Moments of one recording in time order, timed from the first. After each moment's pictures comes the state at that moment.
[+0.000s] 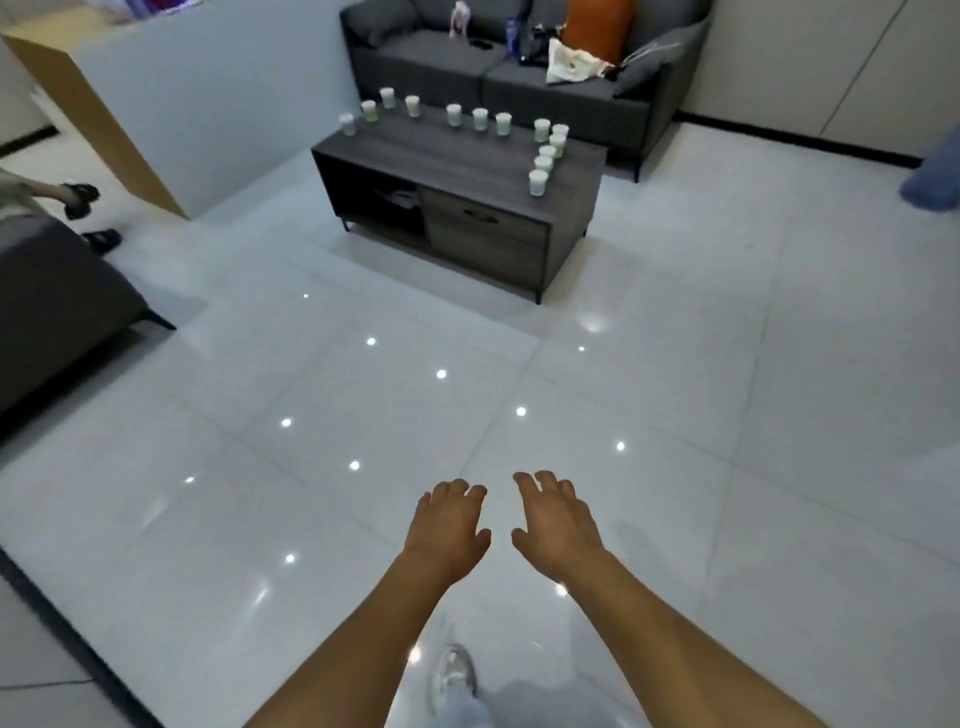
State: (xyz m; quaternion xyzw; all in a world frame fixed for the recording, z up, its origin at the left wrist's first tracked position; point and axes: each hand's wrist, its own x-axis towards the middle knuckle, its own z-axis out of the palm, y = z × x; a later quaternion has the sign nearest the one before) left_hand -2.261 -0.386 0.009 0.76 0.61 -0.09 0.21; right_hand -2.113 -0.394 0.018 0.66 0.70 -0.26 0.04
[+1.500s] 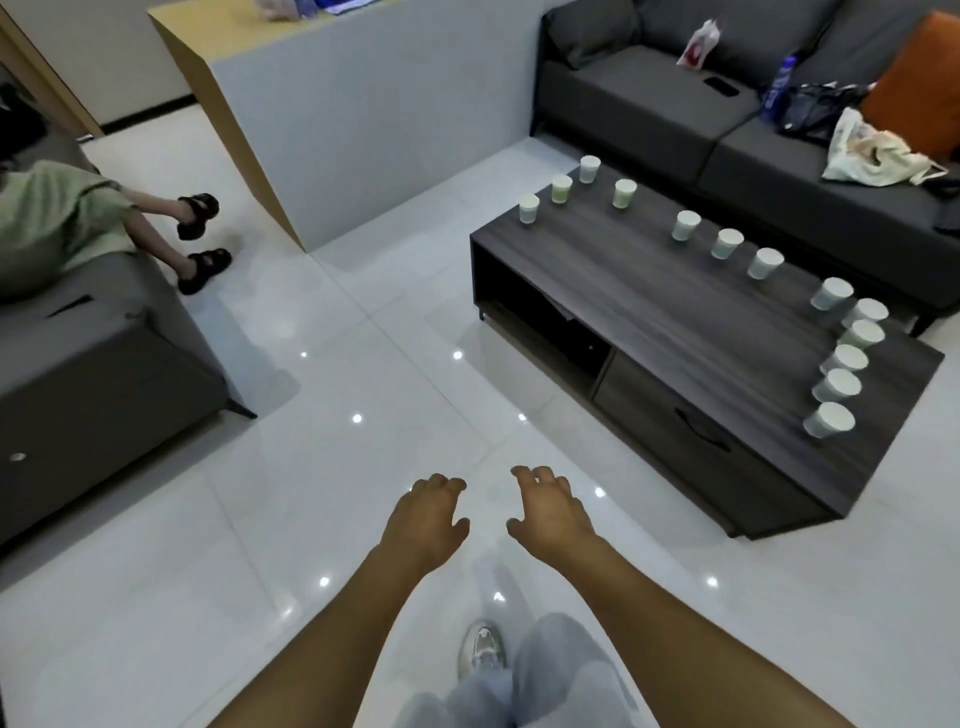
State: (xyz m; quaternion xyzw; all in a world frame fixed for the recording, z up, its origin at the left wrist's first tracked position) left_hand -2.676 0.445 0.004 0.62 0.73 -0.02 0.28; right_hand -2.512 0.498 -0.006 0.56 0.76 -0.31 0.11
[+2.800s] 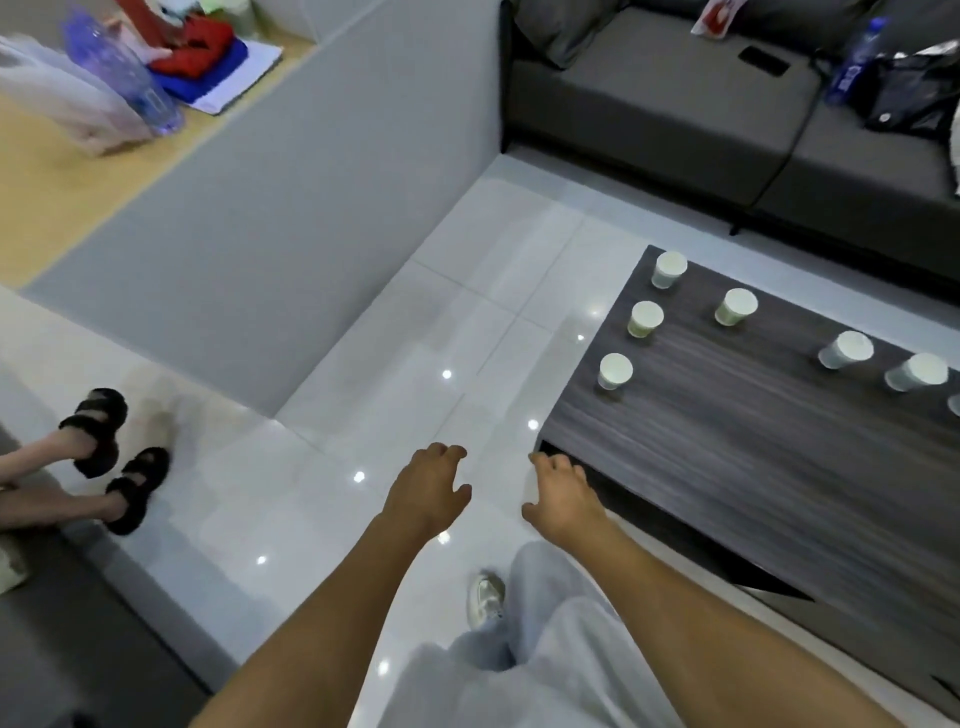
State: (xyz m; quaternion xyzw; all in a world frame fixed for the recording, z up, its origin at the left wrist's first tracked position) left_hand -3.085 1.227 -0.010 0.69 0.66 -0.06 0.30; right_hand -2.903 1.221 -0.033 0.67 0.64 -0.38 0.10
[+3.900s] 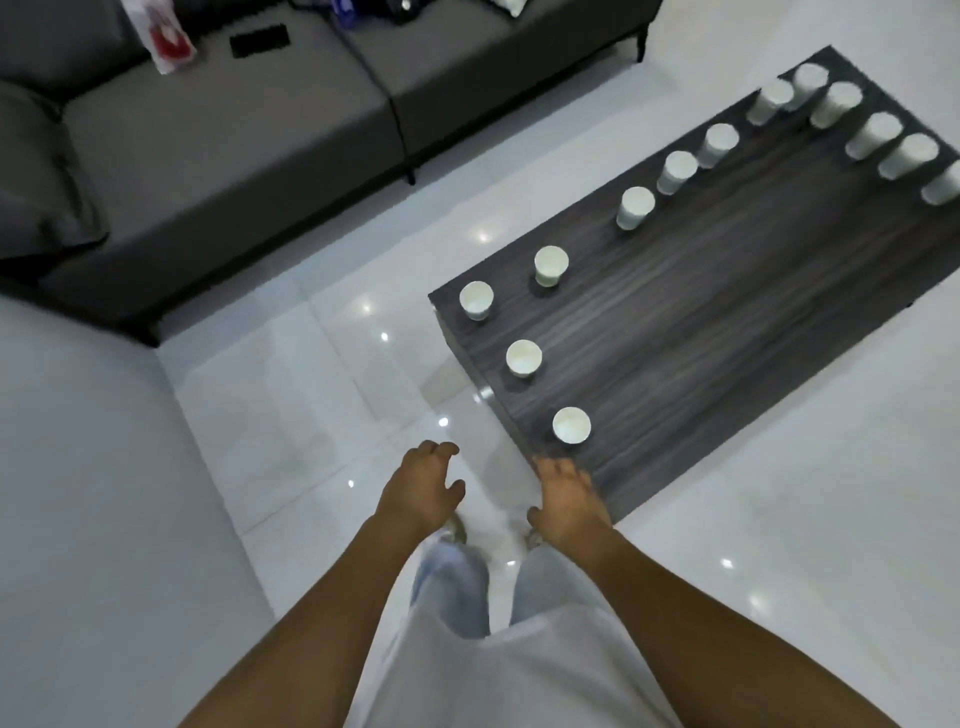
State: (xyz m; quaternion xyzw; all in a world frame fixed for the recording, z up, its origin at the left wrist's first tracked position) left_hand -2.953 1.714 -0.069 0.90 0.21 -0.26 0.27; right_hand -2.887 1.531 -0.079 0.88 0.15 -0.43 -0.08
